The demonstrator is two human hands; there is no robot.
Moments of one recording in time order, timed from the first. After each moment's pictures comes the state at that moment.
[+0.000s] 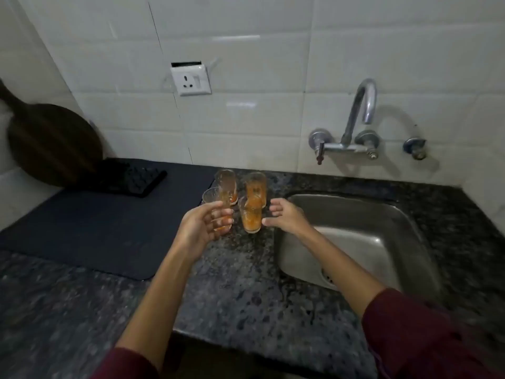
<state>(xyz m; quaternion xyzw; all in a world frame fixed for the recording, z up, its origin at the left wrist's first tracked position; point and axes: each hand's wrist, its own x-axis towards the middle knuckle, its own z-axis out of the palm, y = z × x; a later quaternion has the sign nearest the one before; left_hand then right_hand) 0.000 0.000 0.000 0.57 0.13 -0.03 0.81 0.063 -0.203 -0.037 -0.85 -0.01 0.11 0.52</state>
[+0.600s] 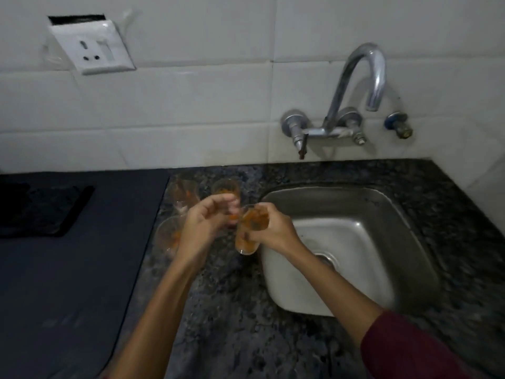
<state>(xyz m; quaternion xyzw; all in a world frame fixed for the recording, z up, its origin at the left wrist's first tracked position) 0.135 -0.038 -0.020 0.66 -0.03 -0.08 0.75 0.133 -0.197 -0.061 -0.86 0.09 0.05 0.50</state>
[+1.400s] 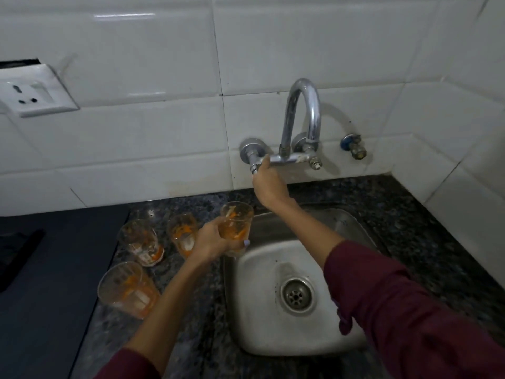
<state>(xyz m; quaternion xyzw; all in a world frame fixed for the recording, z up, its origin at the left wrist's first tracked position) 0.208 -0.127 -0.062 0.85 -0.08 -0.14 0.49 0.240 -0.293 0.001 -0.95 0.12 -0.10 0.27</state>
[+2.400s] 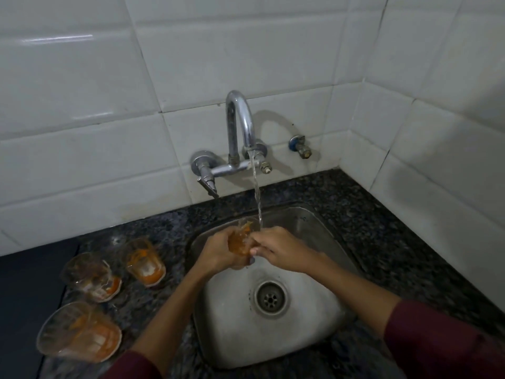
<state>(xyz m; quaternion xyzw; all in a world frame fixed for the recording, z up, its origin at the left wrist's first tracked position) 0.193 -0.207 -0.068 0.82 -0.26 -0.19 0.47 0.104 -0.371 -0.039 -0.95 -0.11 -0.03 0.29</state>
